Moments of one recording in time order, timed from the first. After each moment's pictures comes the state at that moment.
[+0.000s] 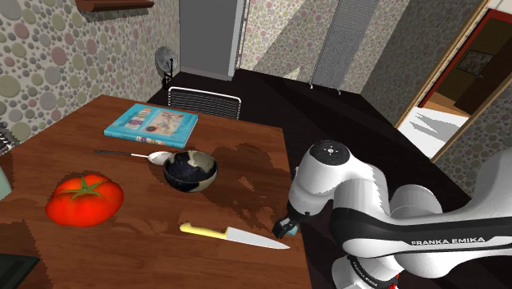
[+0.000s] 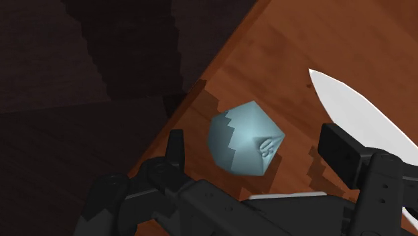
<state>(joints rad) 0.22 -0.78 0.56 -3.00 0.26 2.20 0.60</state>
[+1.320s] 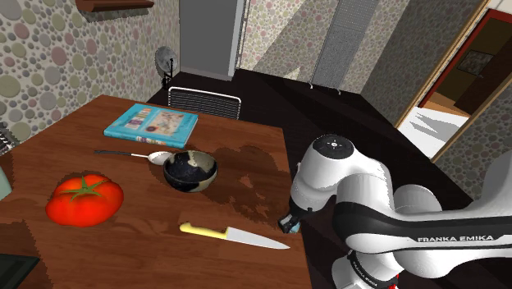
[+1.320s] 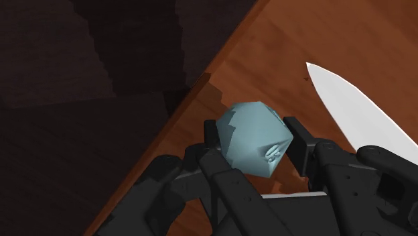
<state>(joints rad) 0.22 -0.82 0.54 -2.98 0.25 2.15 0.59</state>
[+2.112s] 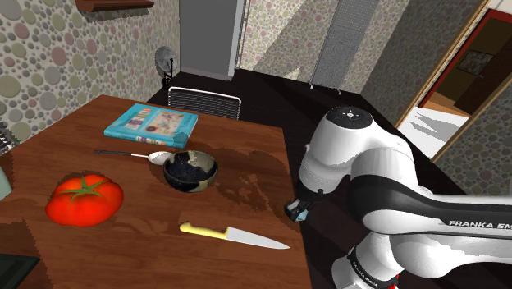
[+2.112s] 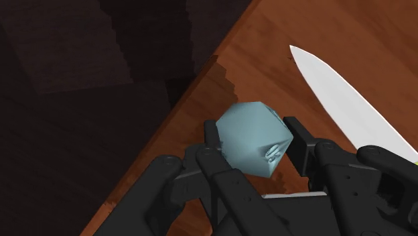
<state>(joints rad) 0.22 -0.93 0.47 -2.87 0.20 1.93 0.56</state>
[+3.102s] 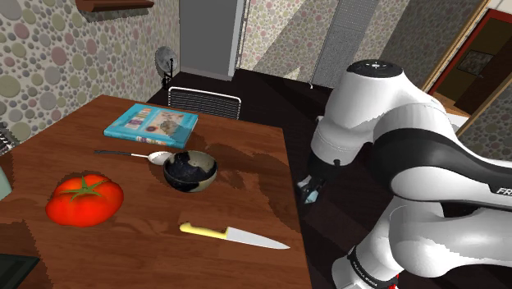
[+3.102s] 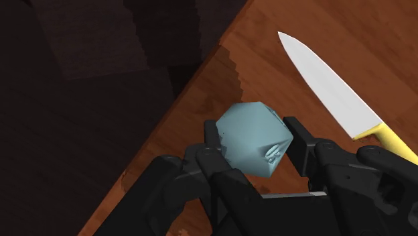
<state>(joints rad) 0.19 -0.96 0.40 -2.69 0.14 1.72 0.53</state>
